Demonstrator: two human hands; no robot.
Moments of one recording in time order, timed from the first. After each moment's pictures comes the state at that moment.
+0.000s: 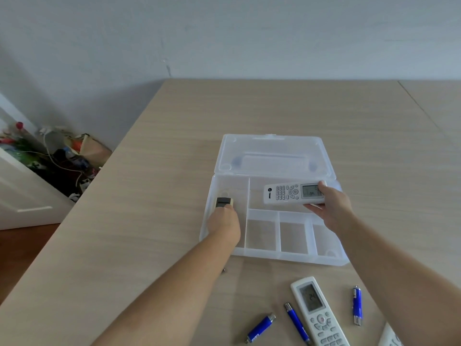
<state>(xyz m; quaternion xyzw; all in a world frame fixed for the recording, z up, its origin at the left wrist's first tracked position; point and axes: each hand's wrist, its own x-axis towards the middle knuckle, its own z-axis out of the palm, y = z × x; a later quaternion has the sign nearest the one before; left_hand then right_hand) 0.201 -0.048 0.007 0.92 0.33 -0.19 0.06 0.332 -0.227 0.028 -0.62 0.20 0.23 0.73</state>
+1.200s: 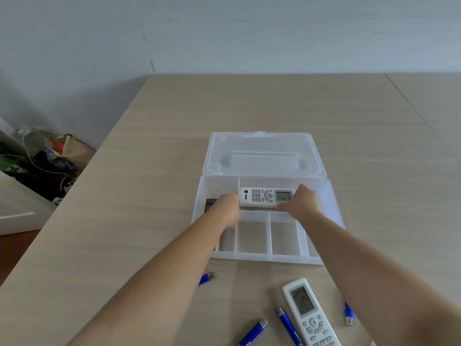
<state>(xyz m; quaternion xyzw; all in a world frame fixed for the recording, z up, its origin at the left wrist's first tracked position) 0.235 -0.043 0.030 0.90 0.25 -0.19 0.30 0.345 -0.197 -0.004 -0.95 -0.01 0.19 0.24</state>
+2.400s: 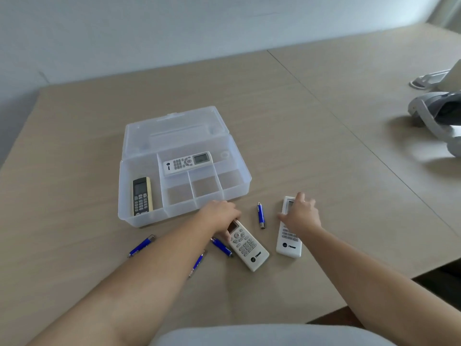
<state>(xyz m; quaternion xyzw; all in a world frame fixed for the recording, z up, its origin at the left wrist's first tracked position) 0.174 -0.207 0.010 0.93 -0.23 -0.27 -0.08 0.182 -0.410 -0.018 -0.94 0.18 0.17 0.22</state>
